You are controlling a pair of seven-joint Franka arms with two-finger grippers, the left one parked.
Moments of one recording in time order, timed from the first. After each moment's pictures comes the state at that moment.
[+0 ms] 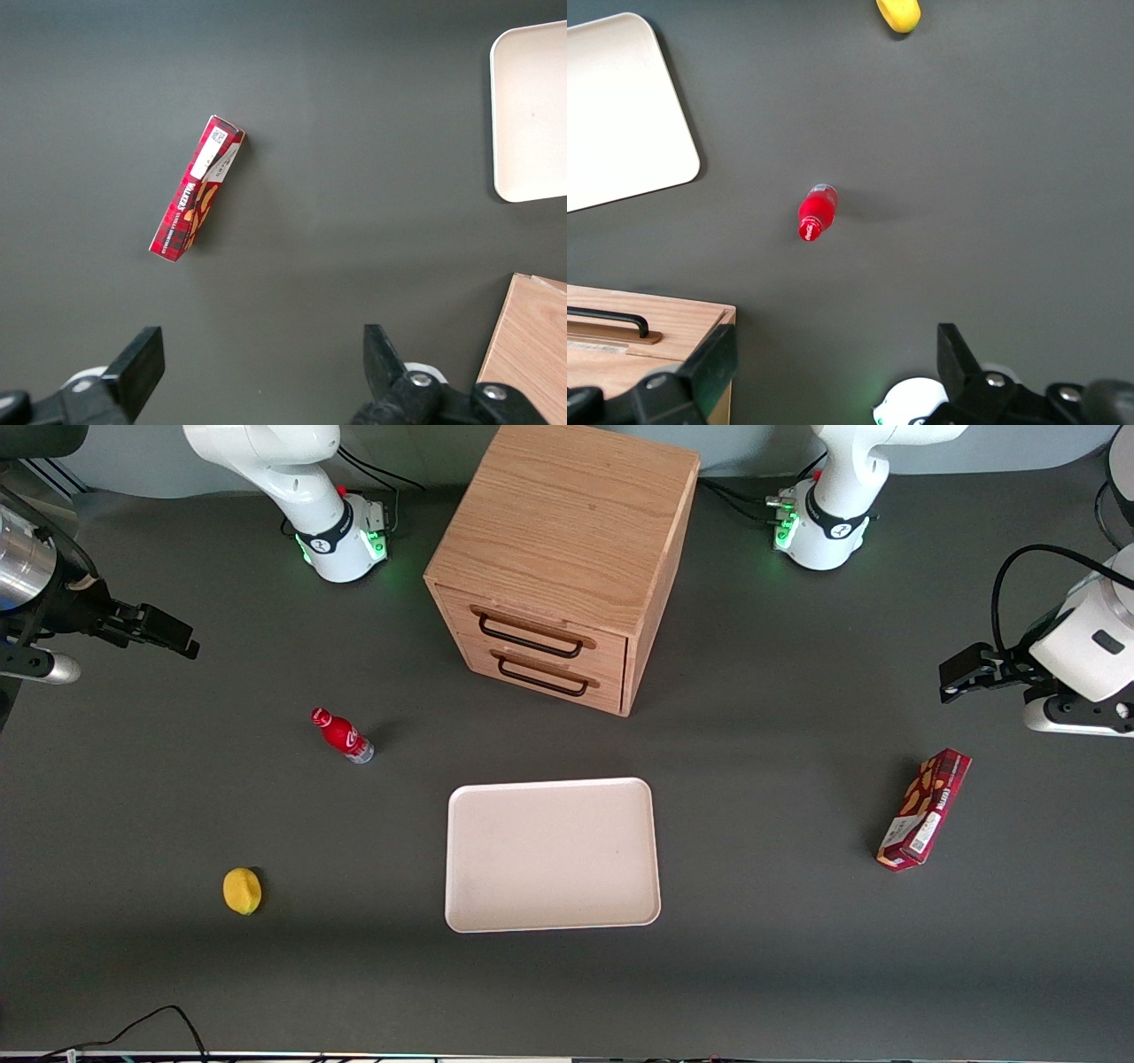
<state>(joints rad) -0.02 -0.07 0.07 -1.65 0.02 1.45 0.26</state>
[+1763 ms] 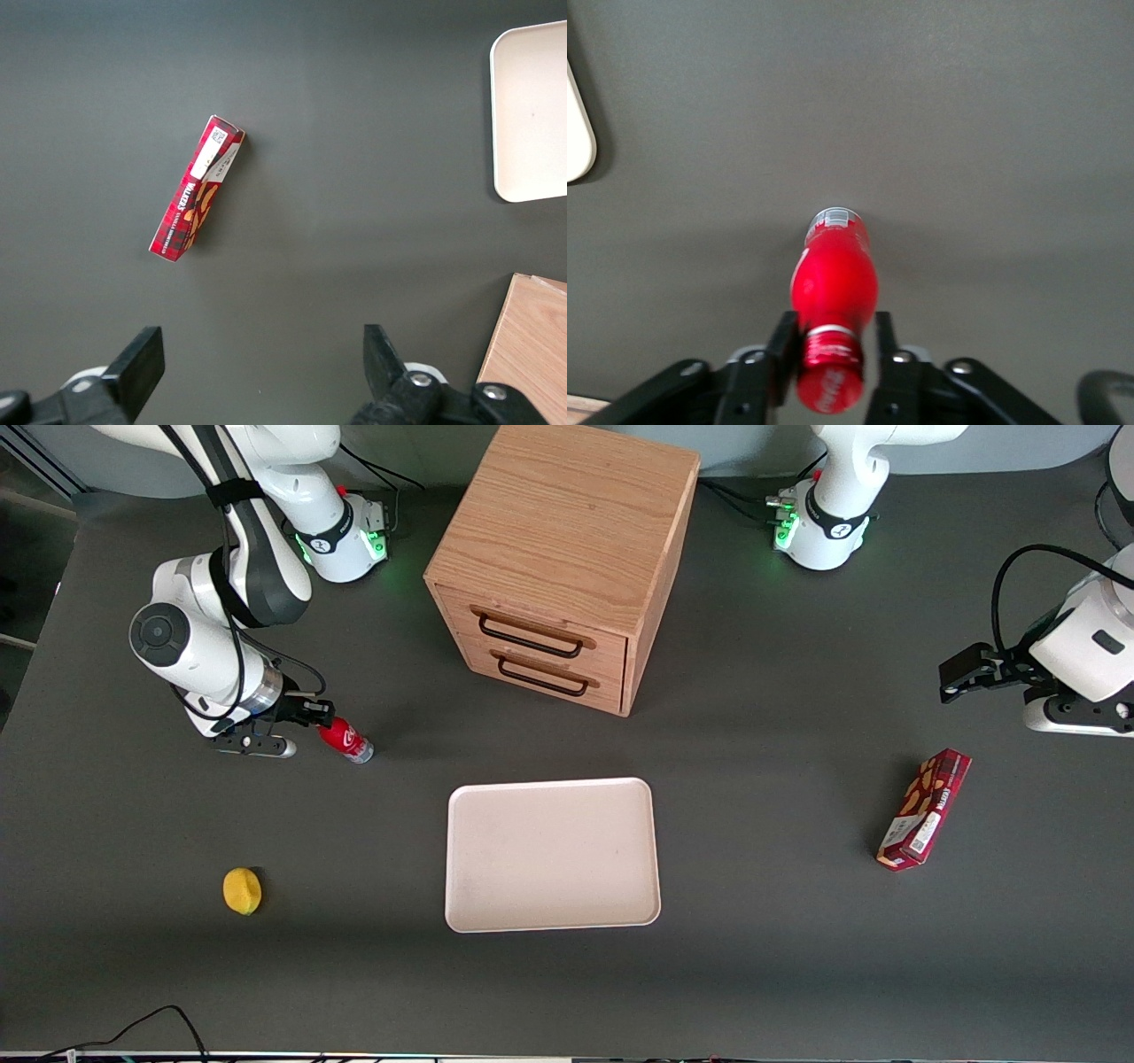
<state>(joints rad) -0.01 0.00 0.16 -2.33 0.03 2.24 0.27</state>
